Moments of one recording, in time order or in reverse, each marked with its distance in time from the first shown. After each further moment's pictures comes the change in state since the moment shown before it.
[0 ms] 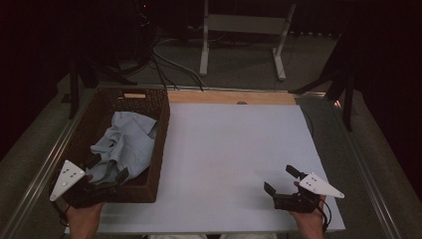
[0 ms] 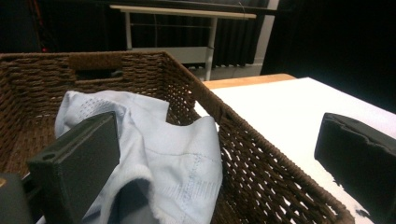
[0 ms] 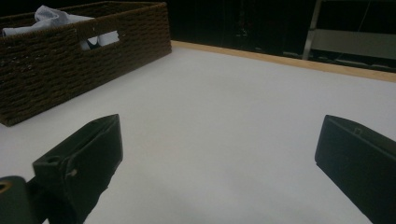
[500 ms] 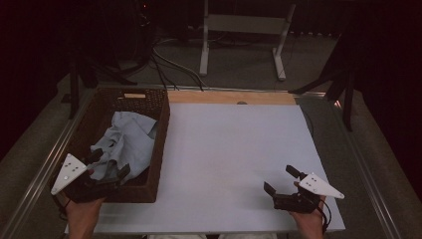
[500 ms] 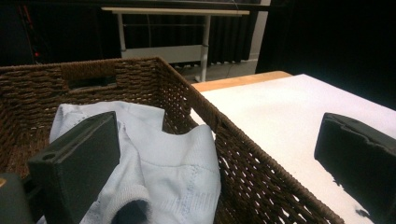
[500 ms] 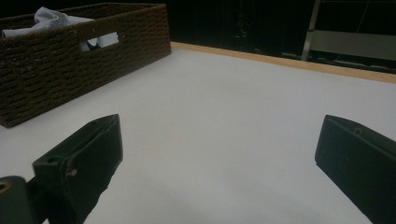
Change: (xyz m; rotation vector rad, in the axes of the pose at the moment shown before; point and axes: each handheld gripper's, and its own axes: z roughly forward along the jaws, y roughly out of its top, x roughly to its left) left arm 0.000 0.013 0.005 0.013 -0.025 0.032; right arm 0.001 0.000 0.000 -0.002 -0.004 0.005
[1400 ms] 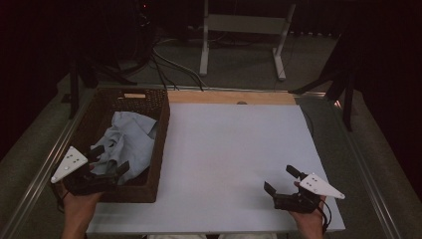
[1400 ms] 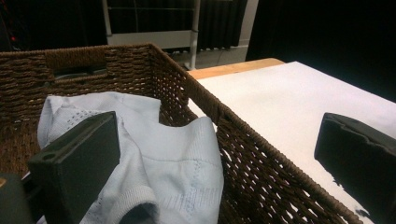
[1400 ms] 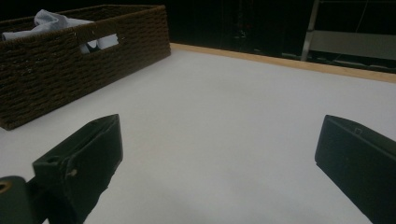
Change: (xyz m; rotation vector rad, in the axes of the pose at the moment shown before) left arm 0.017 0.005 0.010 0.061 -0.063 -0.003; right arm 0.000 0.000 -0.001 -0.006 -0.001 0.005
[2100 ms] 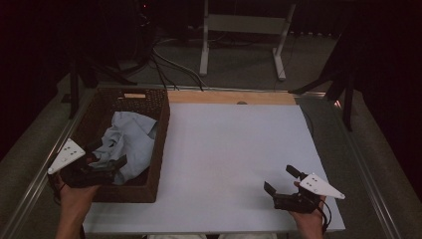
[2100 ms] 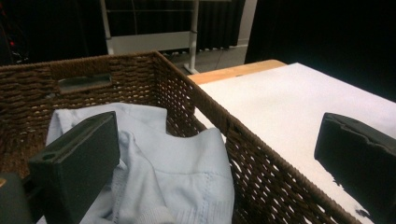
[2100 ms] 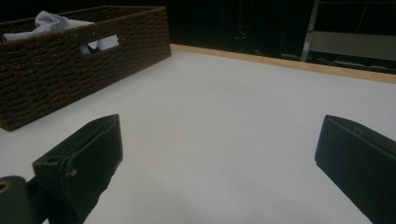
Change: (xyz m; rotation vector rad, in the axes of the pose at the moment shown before) left arm 0.012 0.015 0.004 0.002 0.003 0.016; right arm 0.000 0.000 0.000 -0.003 0.001 0.005
